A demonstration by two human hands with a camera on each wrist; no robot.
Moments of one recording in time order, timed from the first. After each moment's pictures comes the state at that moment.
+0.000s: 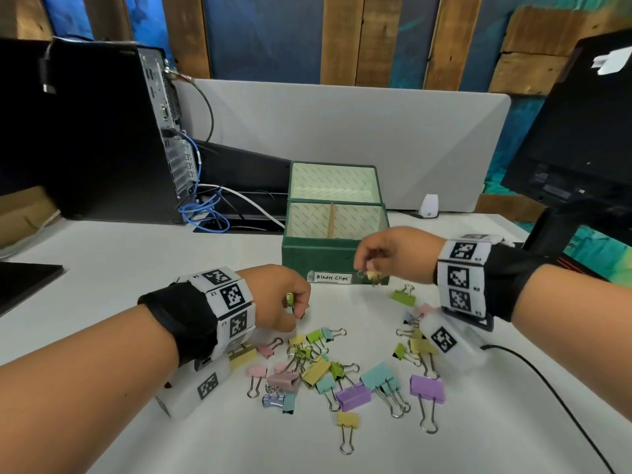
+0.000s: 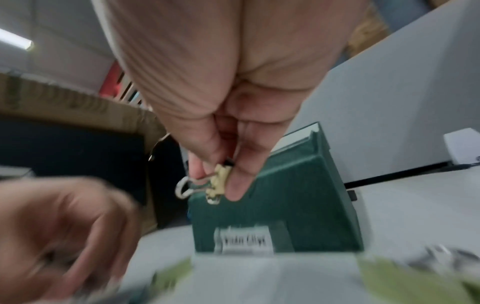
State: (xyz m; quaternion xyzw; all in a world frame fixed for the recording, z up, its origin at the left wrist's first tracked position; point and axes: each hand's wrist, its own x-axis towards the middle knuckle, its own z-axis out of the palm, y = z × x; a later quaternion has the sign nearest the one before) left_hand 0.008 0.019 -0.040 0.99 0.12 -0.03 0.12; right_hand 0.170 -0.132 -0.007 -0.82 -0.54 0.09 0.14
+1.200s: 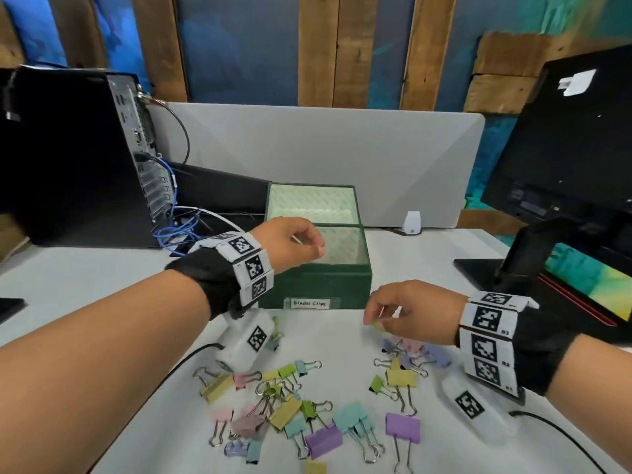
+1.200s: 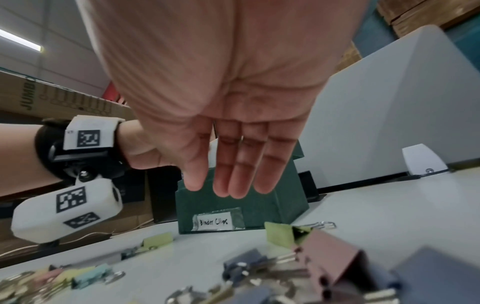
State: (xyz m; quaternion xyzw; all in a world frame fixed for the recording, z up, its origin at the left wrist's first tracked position) left_hand 0.090 0.023 0.005 0.92 0.14 0.17 0.33; right_hand 0.184 -0.179 -0.028 -0.83 -0.53 0.11 0.12
